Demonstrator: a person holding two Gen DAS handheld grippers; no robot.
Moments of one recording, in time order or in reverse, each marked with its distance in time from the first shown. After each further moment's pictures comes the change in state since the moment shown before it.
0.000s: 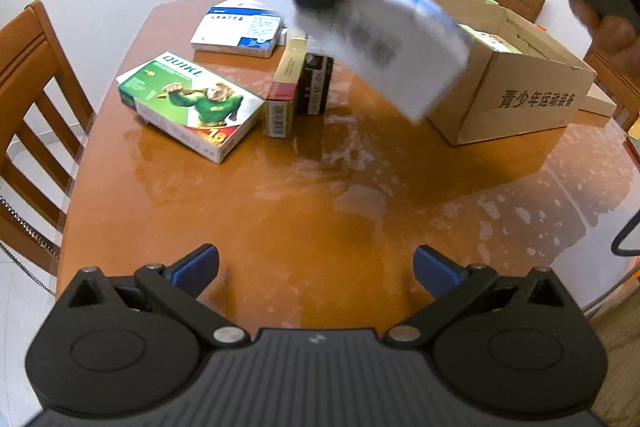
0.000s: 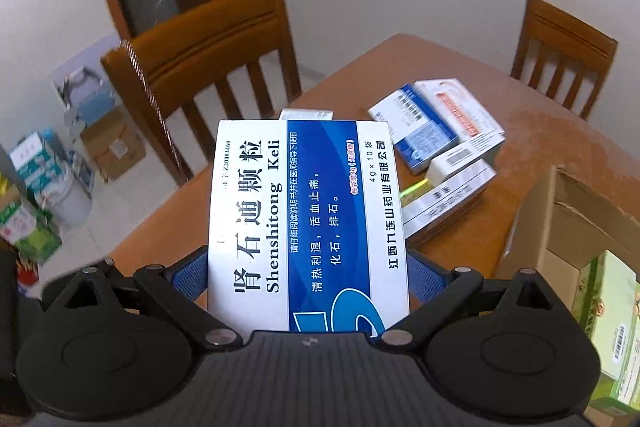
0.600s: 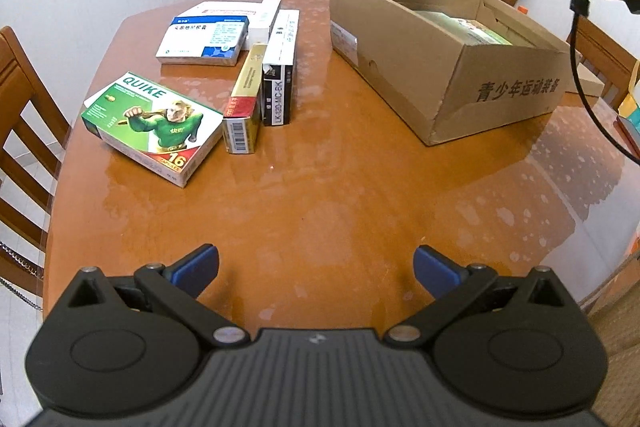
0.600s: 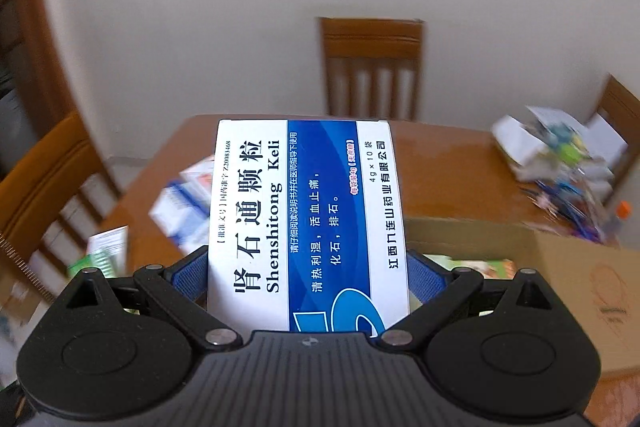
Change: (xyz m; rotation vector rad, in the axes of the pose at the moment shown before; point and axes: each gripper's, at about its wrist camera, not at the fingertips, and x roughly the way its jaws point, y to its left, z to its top) left arm 0.008 -0.019 0.015 0.069 0.029 -0.017; right arm -0.078 -0.171 -0.005 0.389 -0.173 -0.363
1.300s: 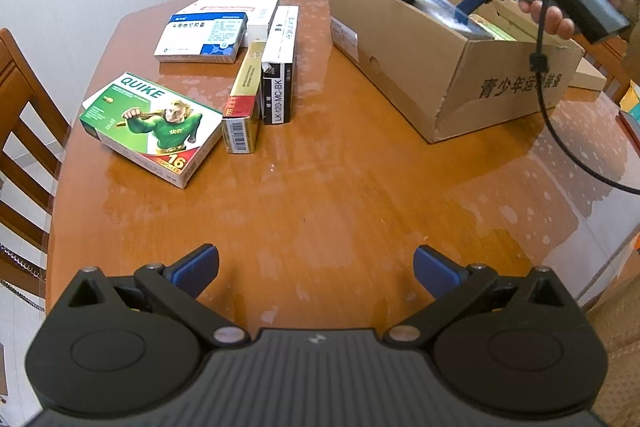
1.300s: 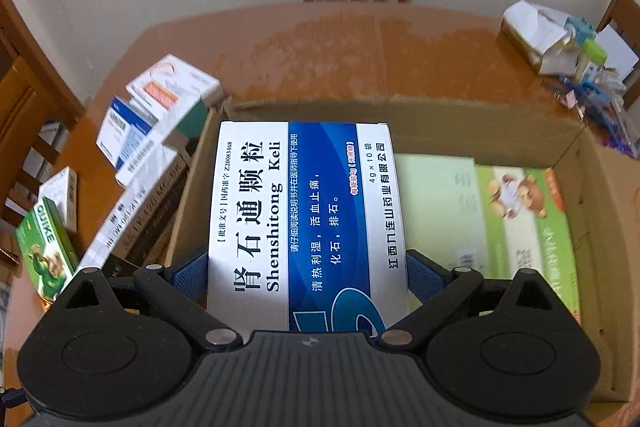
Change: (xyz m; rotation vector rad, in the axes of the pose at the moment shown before) left arm 0.003 -0.002 0.005 0.015 0.022 0.004; right arm 0.107 -0.007 -0.036 0.043 0.308 0.004
